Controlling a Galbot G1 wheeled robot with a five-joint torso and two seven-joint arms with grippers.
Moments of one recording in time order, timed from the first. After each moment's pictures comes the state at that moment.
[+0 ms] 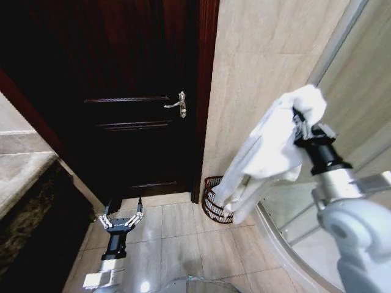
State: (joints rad) left arm 1.94 -1.61 -0.70 -2.21 -0.14 -0.52 0.09; right arm -1.05 0.89 0.80 2.41 0.81 -0.27 0.21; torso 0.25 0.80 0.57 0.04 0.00
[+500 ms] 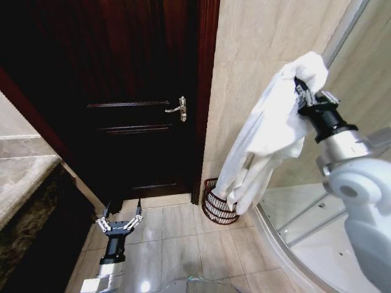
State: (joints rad) left arm 1.97 -1.61 -0.71 -2.21 -0.14 -0.53 0.09; right arm -0.74 0.76 0.66 2.20 0.98 -0.29 0.23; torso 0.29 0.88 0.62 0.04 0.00
